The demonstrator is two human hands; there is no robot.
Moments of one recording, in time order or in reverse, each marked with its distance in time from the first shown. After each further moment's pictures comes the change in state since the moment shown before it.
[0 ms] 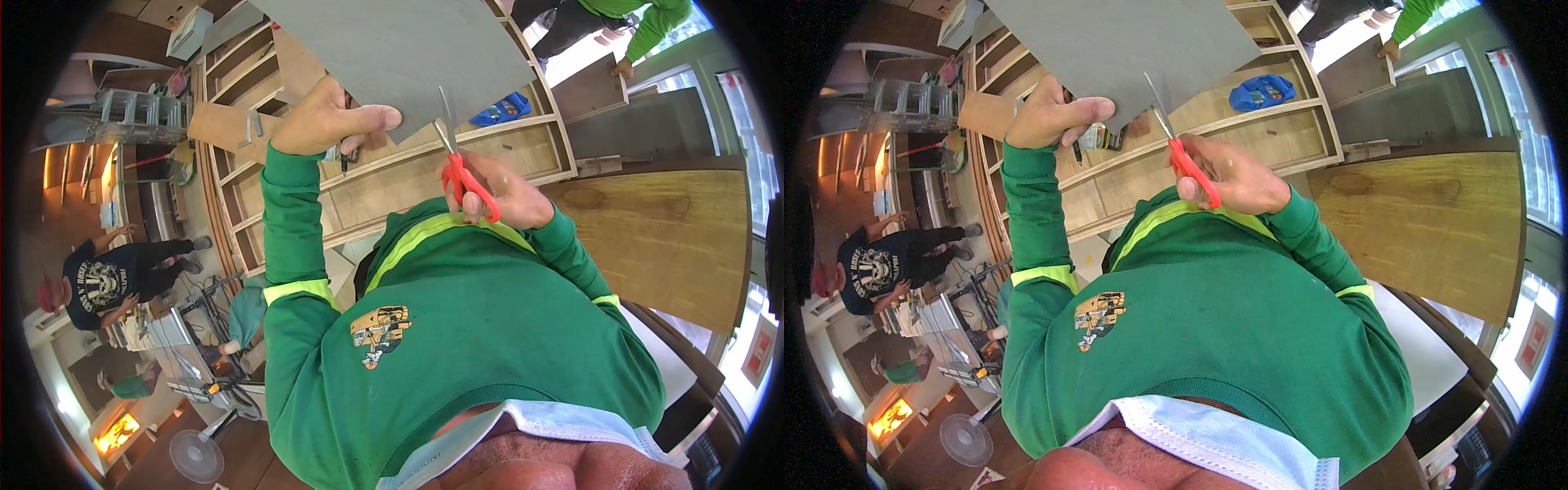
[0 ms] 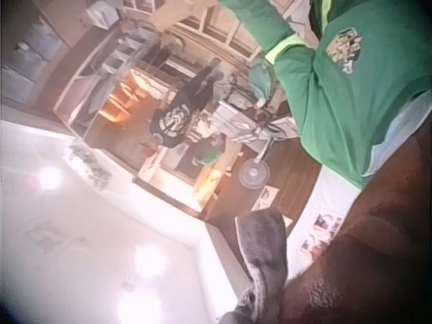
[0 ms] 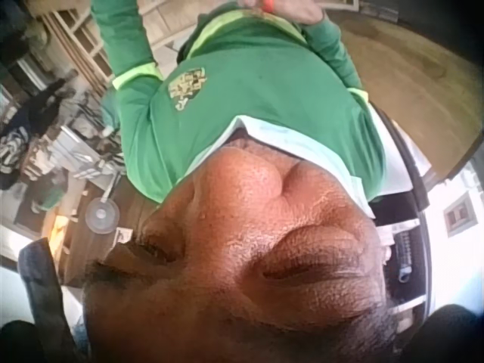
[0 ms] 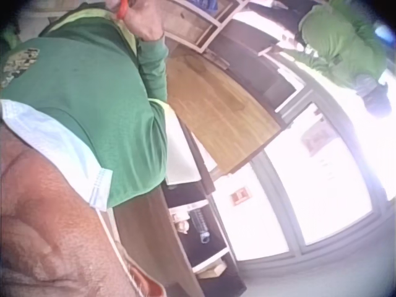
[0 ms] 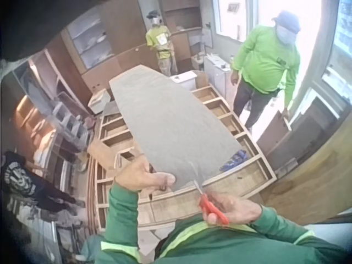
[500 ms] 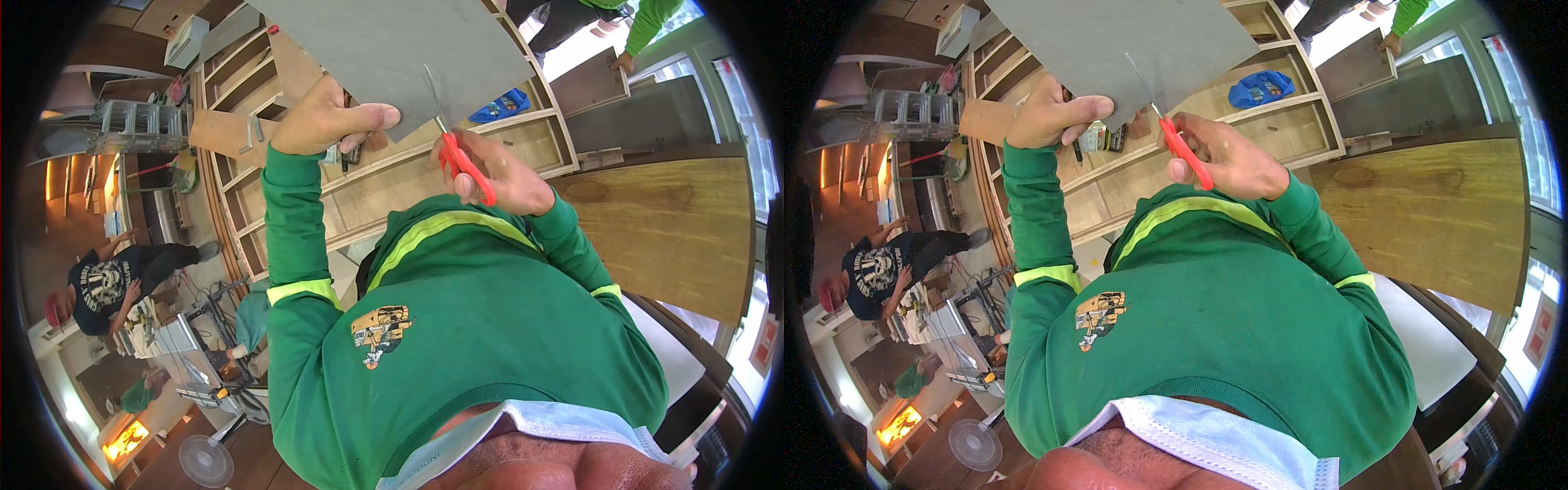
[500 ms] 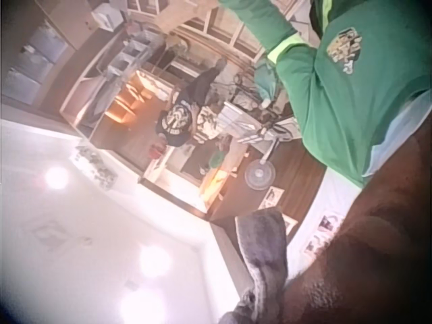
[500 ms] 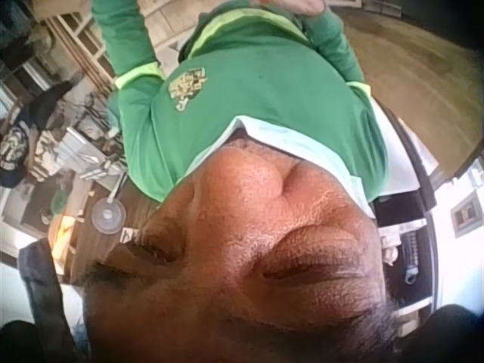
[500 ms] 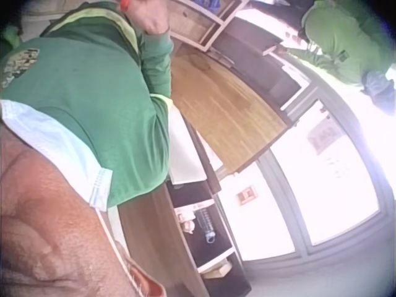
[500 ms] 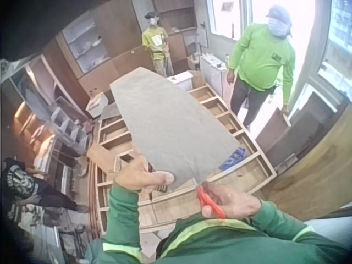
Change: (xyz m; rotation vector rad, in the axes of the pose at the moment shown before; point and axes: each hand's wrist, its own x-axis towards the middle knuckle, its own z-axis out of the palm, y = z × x) left_hand 0.006 -0.012 -0.003 0.027 0.019 0.022; right_hand 0.007 -0.015 -0.002 -0.132 0.097 -0.068
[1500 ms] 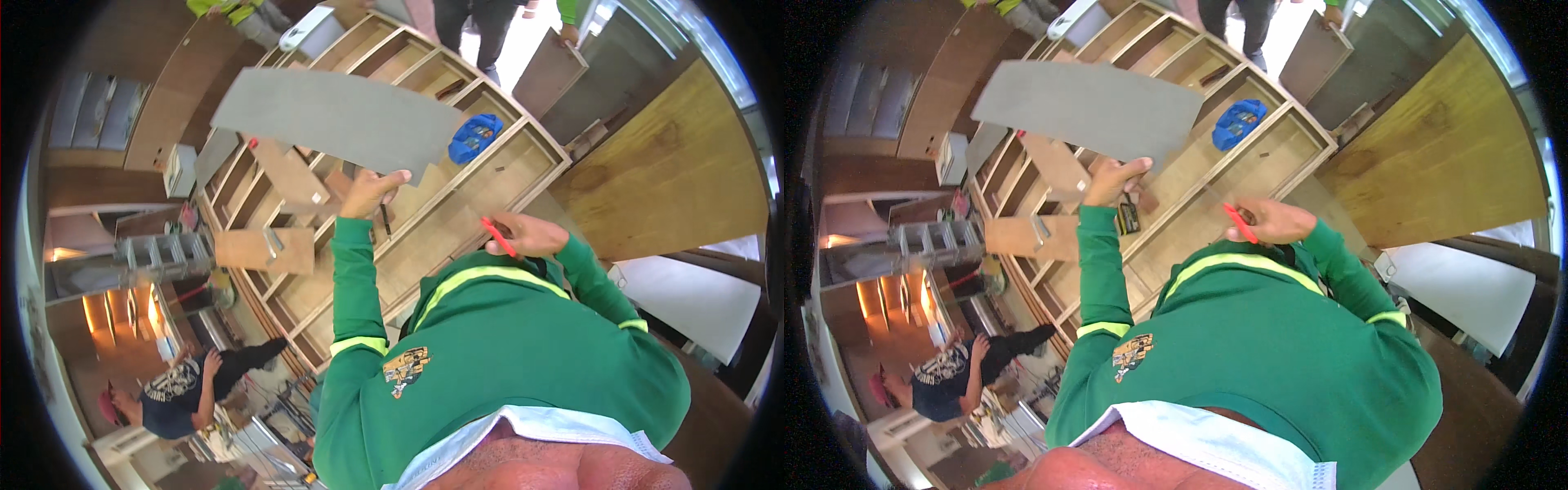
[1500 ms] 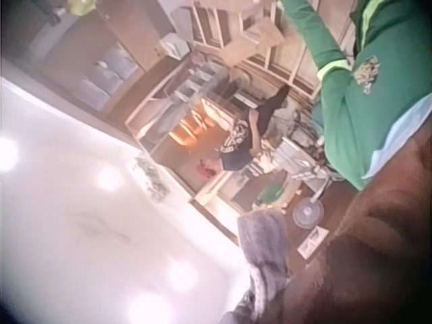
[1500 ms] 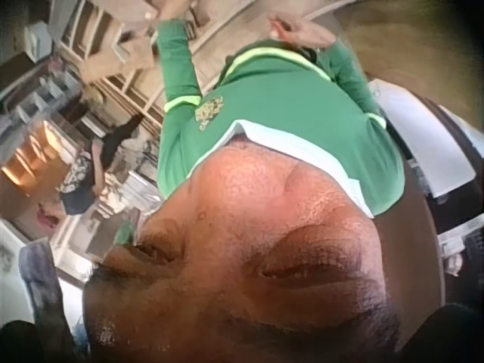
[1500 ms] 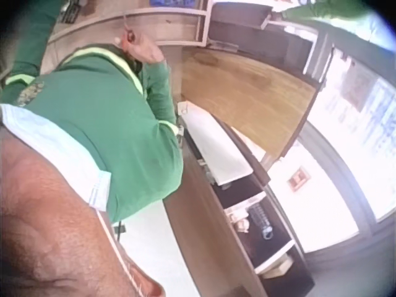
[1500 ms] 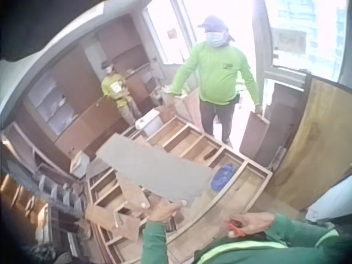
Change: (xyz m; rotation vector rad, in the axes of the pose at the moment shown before) left_hand 0.116 -0.106 0.037 -0.191 -0.041 -0.174; right_hand -0.070 0.086 -0.042 -0.124 0.184 0.249
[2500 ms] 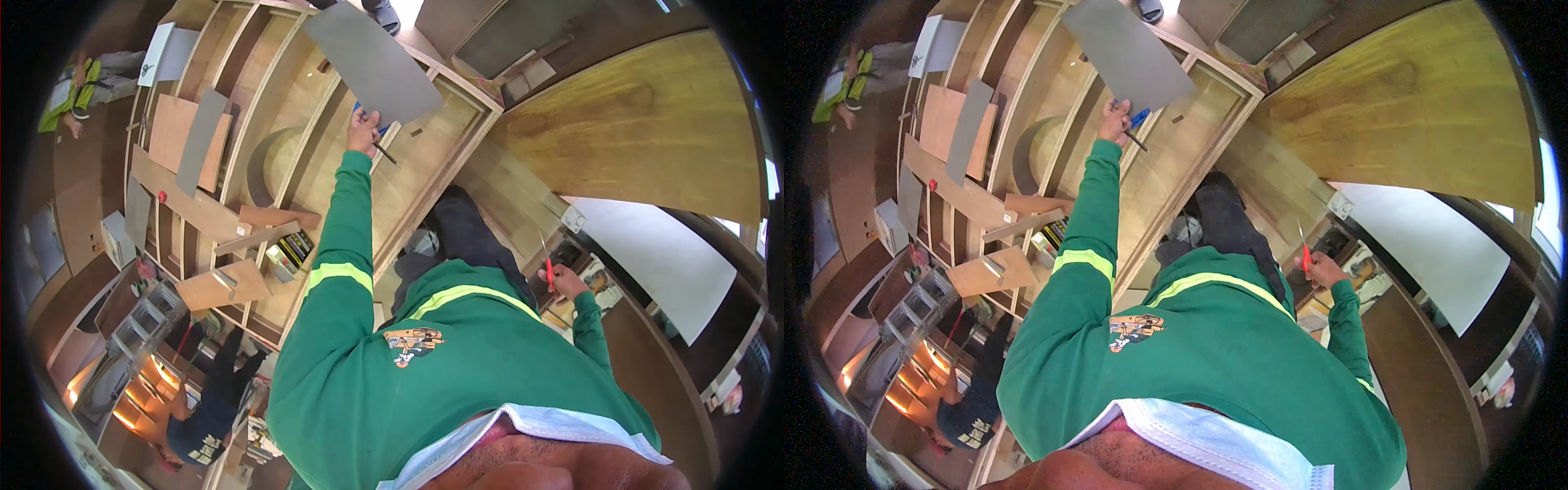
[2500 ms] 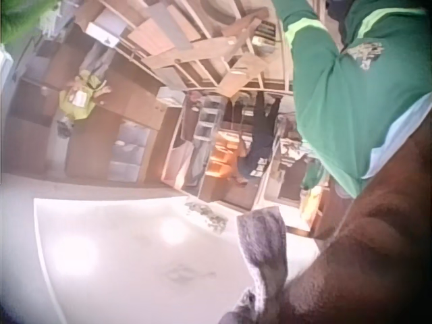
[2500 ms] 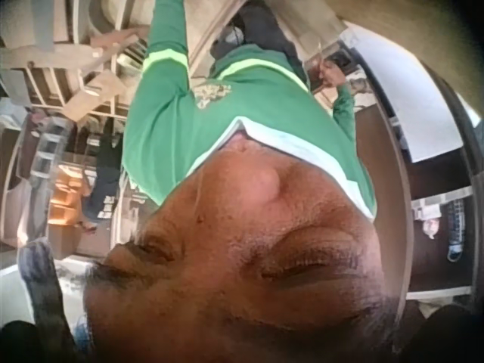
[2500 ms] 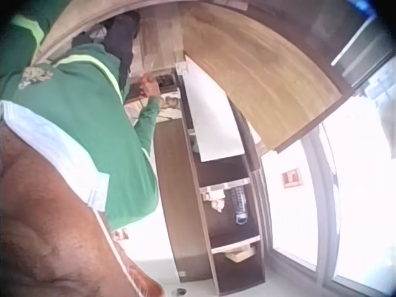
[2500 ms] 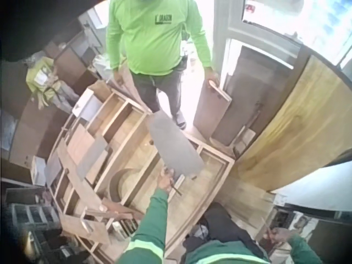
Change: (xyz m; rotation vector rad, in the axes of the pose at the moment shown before) left_hand 0.362 -0.256 0.146 -0.480 0.147 -0.336; right_hand -0.208 0.243 -0.058 0.558 0.296 1.259
